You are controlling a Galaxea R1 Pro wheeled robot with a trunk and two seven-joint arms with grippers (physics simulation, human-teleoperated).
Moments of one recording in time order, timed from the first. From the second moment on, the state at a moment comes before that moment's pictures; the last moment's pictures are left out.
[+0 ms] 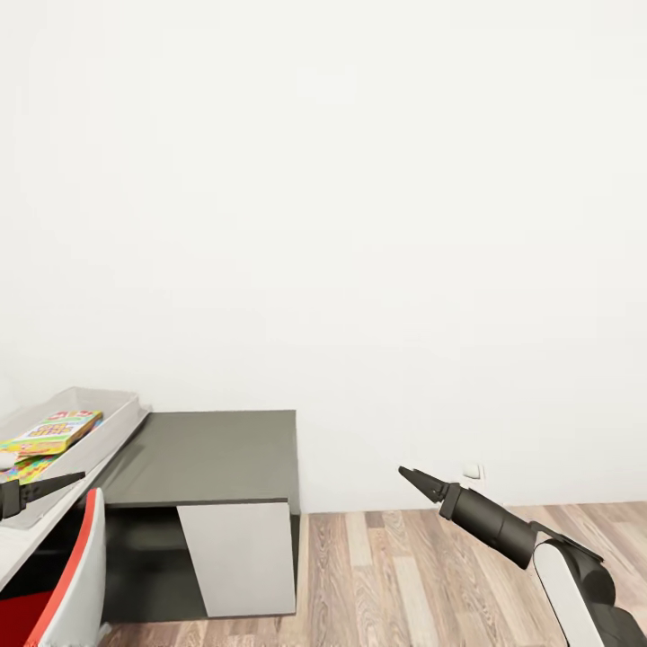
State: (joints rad) left arm -0.43 0.53 0.72 -1.06 -0.22 0.74 -1.56; right arm -0.17 -0.12 -0.16 -1.51 -0.62 0.71 0.79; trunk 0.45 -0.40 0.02
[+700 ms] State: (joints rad) left arm -0.43 0.52 0.72 -1.06 -0.22 0.74 -1.56; right arm -0.17 -0.11 -0.16 -1.52 -0.60 0.71 0.78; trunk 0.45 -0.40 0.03
